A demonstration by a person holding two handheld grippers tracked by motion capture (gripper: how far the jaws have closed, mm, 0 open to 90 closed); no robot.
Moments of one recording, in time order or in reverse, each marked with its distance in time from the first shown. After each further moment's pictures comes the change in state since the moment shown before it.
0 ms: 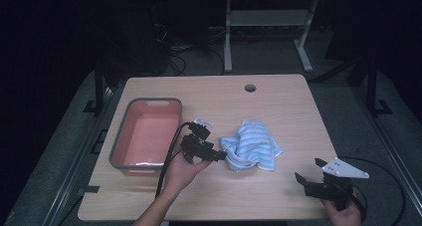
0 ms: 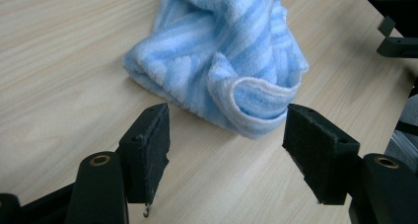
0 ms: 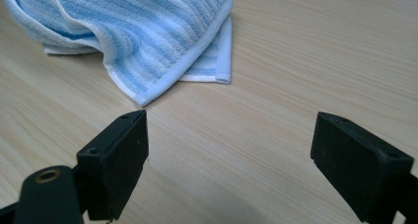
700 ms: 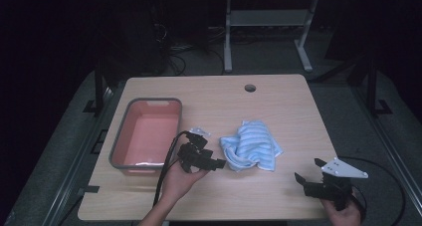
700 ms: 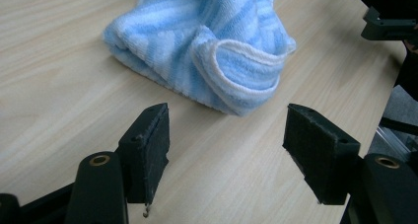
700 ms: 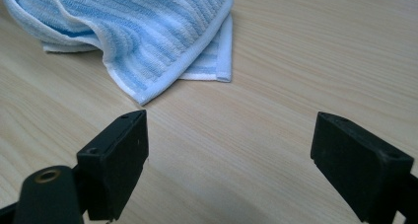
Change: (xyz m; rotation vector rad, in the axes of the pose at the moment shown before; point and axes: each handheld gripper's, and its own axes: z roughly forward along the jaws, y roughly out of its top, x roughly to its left) left arm -0.004 -0.024 0.001 -0.032 -0.042 0.000; right arm 0.001 0.000 0.001 0.006 0.000 -0.001
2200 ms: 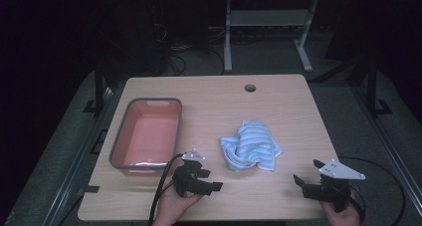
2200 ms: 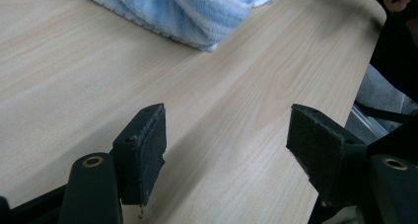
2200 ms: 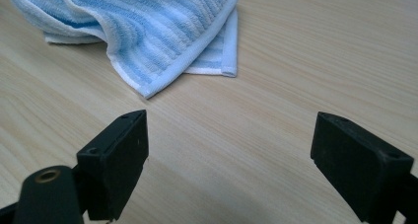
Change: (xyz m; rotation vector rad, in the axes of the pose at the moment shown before) left arm -0.011 -0.059 0.004 -0.021 -0.049 0.027; right arm 0.006 -0.002 0.001 0.015 -0.001 -0.015
